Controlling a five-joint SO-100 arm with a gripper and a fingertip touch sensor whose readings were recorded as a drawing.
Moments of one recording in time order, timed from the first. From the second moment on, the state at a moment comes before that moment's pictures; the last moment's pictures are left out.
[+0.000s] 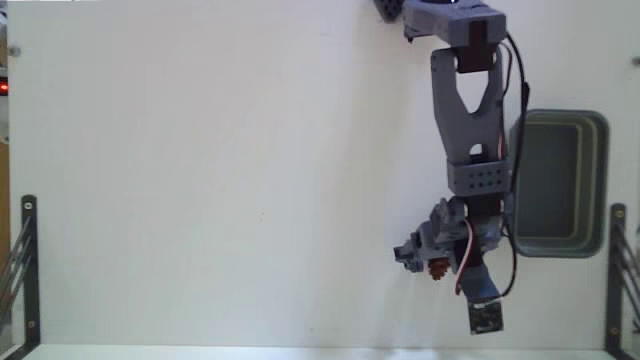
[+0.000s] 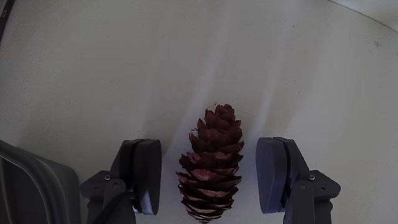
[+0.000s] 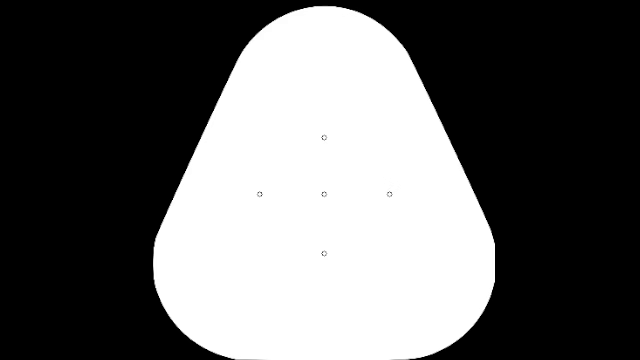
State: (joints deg) arm -9.5 72.4 80.5 50.1 -0.3
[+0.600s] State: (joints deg) arm -9.5 72.4 80.5 50.1 -0.3
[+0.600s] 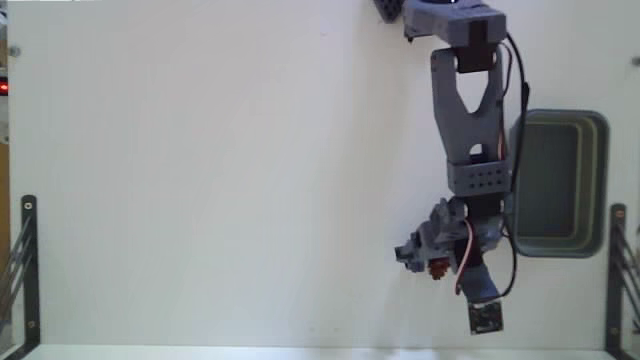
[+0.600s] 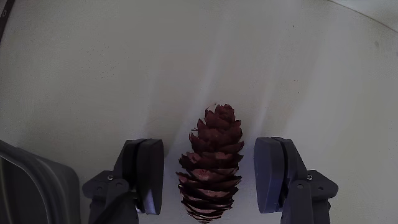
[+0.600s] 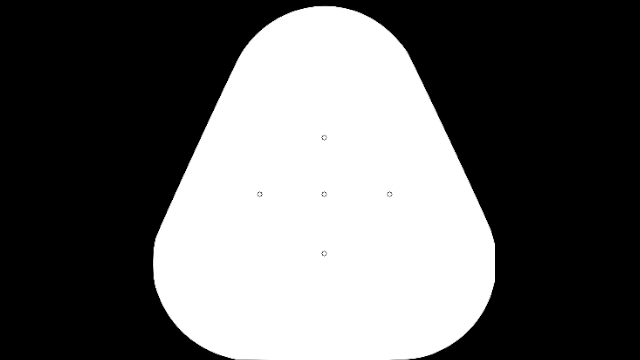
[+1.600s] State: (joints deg) arm -9.5 72.4 80.5 50.1 -0.3
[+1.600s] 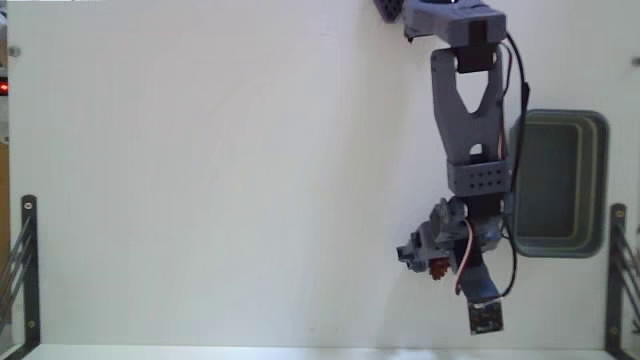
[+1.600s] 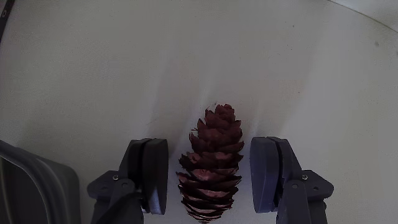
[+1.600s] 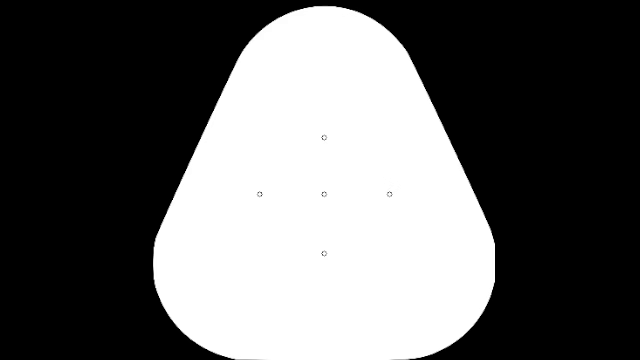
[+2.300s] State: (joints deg) arm -9.5 72.4 80.5 50.1 -0.3
